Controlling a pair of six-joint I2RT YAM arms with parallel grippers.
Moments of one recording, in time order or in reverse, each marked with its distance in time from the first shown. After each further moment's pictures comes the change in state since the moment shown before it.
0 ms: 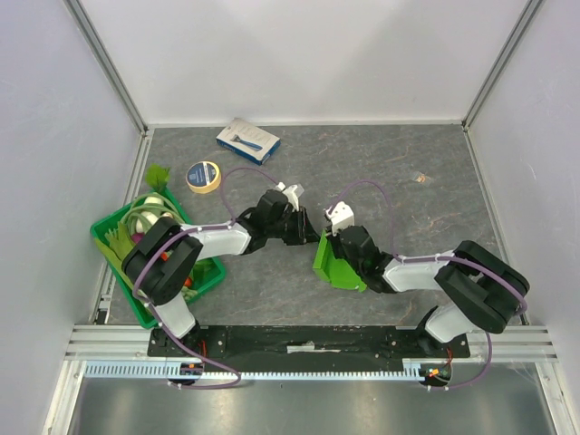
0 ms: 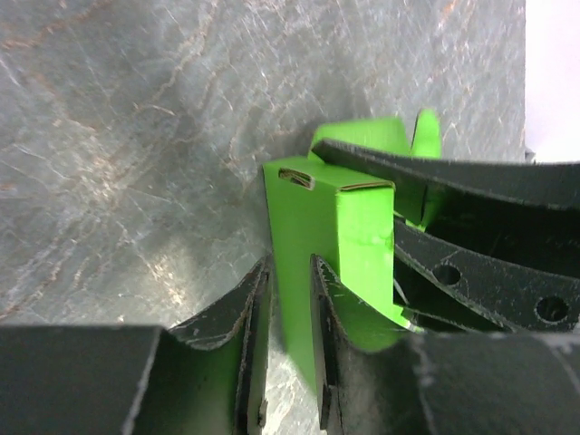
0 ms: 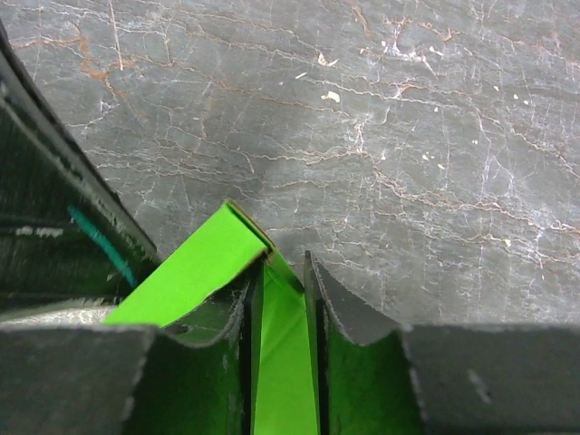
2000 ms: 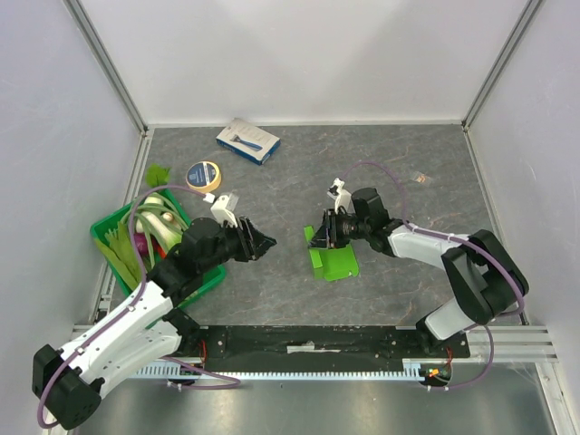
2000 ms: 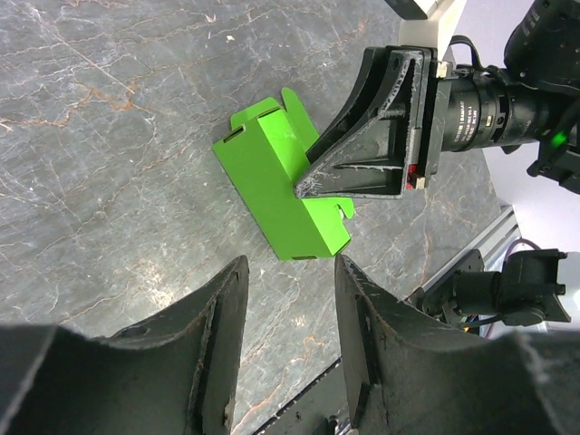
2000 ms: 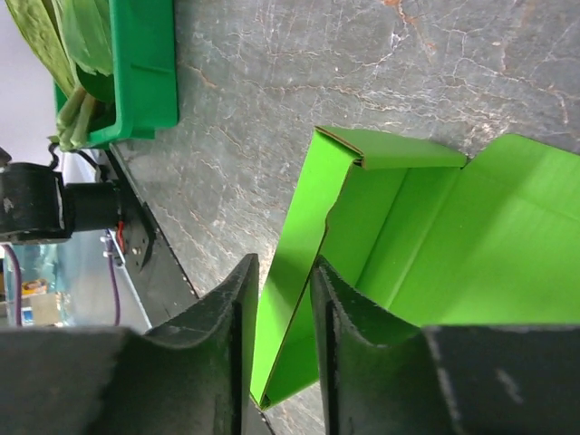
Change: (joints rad) left arm 0.060 -0.953 -0.285 -0.427 -0.239 0.060; right arm -0.284 0.030 0.275 -0.440 -0.997 0.460
